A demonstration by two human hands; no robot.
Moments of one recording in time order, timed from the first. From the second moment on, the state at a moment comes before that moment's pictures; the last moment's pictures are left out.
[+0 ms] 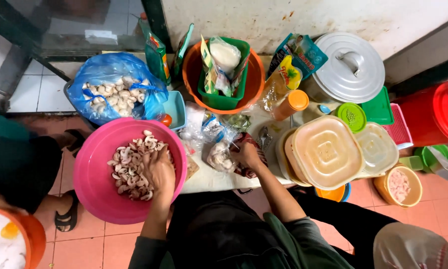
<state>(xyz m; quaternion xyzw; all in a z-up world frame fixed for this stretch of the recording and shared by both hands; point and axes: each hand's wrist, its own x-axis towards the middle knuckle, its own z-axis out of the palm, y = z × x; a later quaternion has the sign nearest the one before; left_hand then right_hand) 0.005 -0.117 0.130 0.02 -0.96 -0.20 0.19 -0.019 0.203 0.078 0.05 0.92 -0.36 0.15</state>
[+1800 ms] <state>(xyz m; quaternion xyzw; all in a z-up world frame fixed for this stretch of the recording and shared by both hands) 0.049 -0.178 0.069 0.11 -0.43 -0.90 0.00 -0.005 0.005 0.145 -0.24 0.72 -0.60 0.26</state>
